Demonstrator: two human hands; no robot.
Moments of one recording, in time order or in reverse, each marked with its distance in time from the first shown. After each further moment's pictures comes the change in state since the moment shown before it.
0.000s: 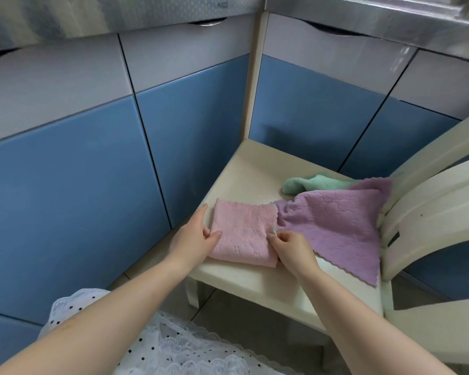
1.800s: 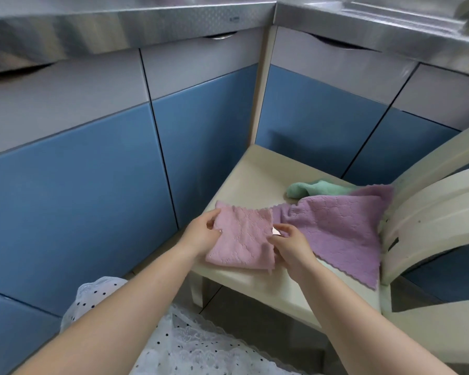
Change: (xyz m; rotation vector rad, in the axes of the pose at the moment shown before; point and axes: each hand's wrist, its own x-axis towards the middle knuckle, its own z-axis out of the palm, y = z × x) left_hand -0.001 0.015 -0.009 -0.352 -0.130 -0.170; right_hand -0.011 -0.023 0.000 0.553 -0.045 0.254
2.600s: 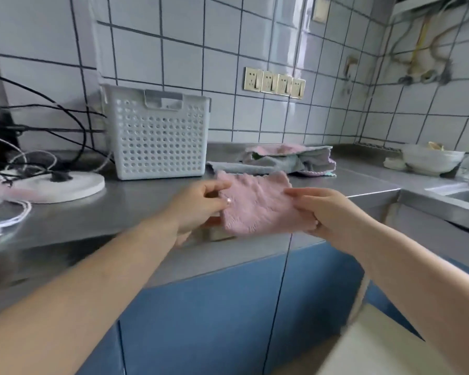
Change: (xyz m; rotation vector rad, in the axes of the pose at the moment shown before) left_hand -0.145 0.176 -0.310 -0.246 0.503 0.400; right_hand -0.147 -0.338 0.148 -0.089 -0.572 -0.617
